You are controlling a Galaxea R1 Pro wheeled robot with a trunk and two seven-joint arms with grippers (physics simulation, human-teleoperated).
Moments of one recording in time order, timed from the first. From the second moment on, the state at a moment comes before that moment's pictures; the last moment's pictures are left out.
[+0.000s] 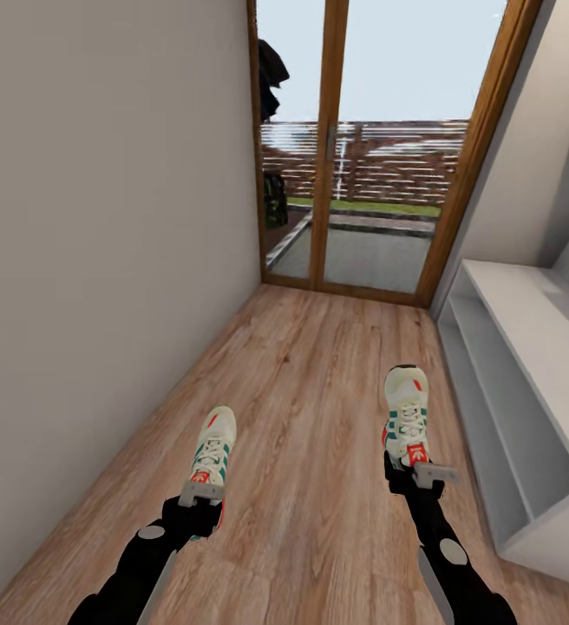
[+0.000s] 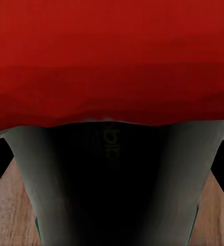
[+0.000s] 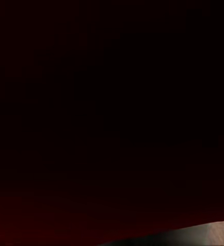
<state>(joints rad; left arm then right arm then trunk) -0.25 -0.01 -0.14 -1.18 -0.02 0.49 -0.01 -0.39 0.00 -0.14 -0.77 0.01 -0.38 0.01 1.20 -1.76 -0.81</state>
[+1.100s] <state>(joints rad) -0.22 -0.01 -0.13 -1.16 -0.03 0.49 0.00 -0.37 0.00 -0.14 -0.75 0.02 -0.39 0.01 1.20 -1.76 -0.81</state>
